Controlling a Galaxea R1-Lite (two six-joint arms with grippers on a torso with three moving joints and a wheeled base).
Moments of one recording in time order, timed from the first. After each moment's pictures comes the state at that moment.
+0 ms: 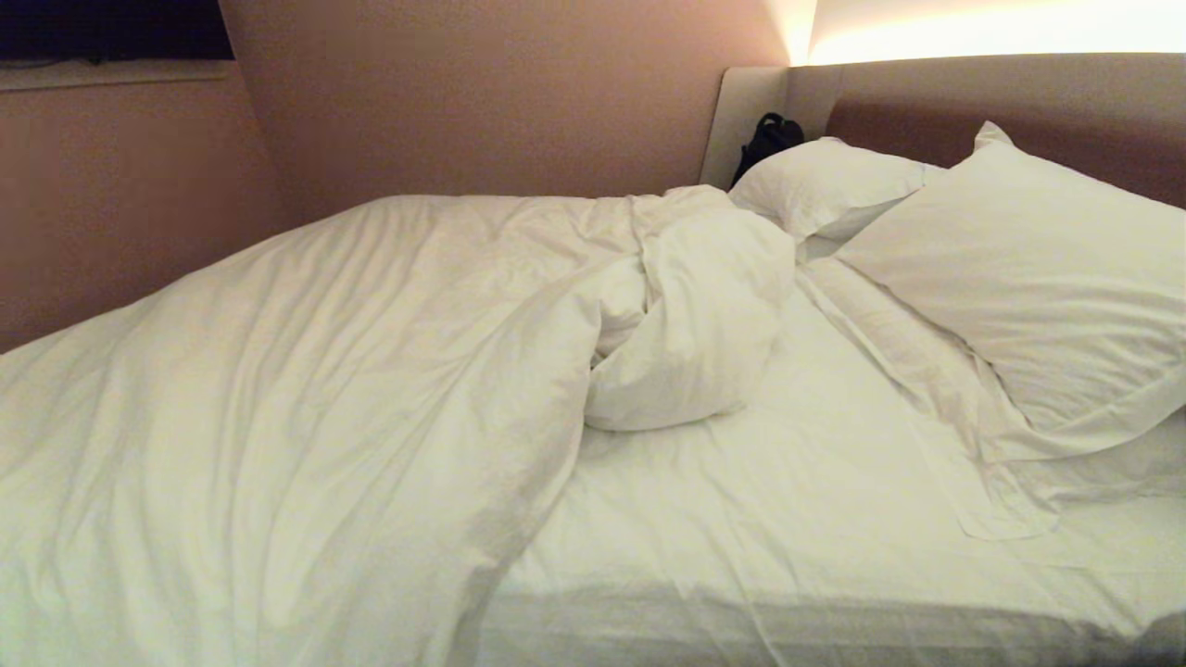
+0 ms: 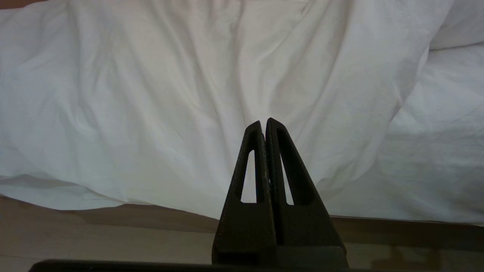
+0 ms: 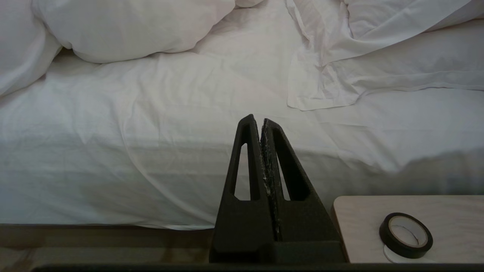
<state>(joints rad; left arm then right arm) 0.02 0.00 -0.01 0.04 0.01 0.02 0.00 0.00 0.00 0.00 0.00 0.00</state>
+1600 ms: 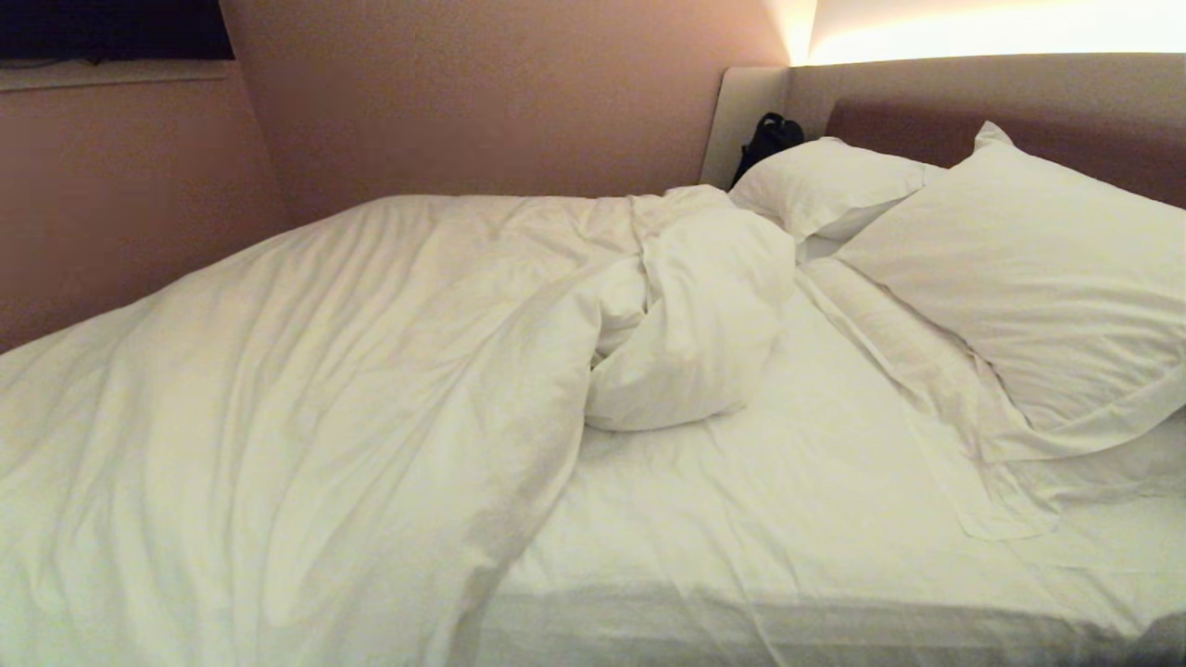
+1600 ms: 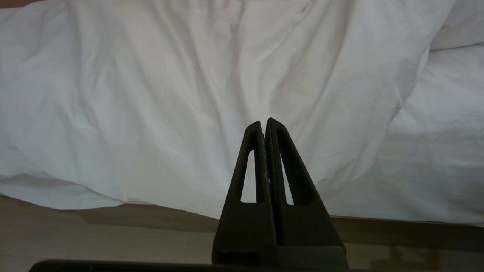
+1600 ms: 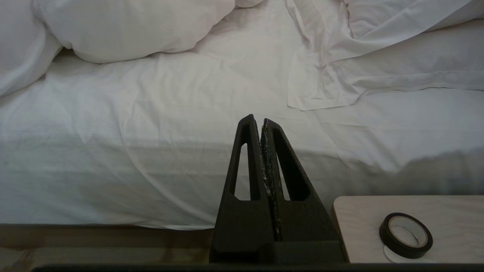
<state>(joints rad) 0.02 0.00 -0.01 0.04 0.02 0.02 0.00 0.00 0.00 0.00 0.00 0.00</state>
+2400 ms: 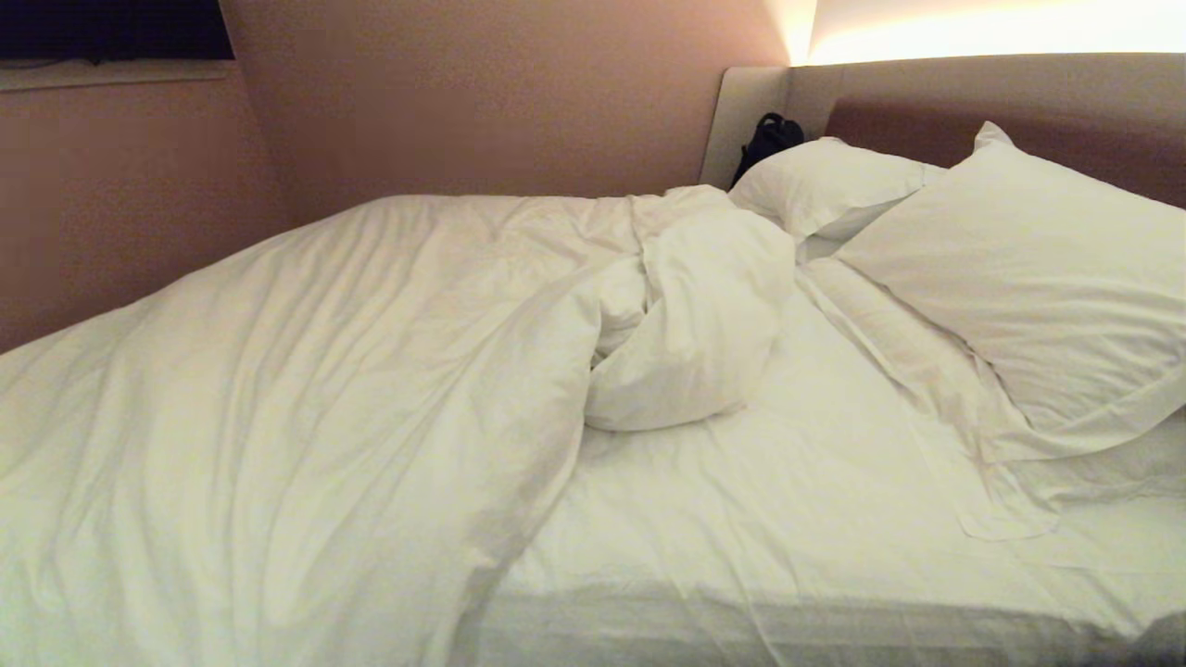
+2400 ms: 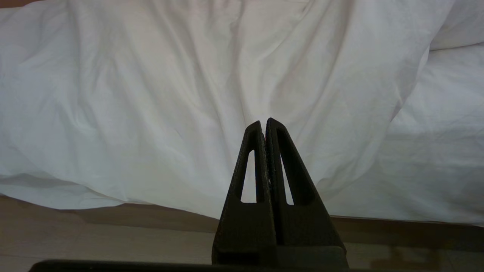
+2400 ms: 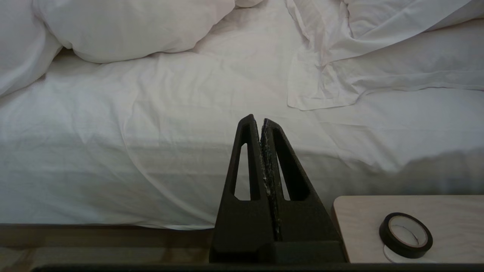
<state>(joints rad) 0.02 0.00 -0.01 0.04 0.02 0.02 0.00 0.00 0.00 0.00 0.00 0.00</state>
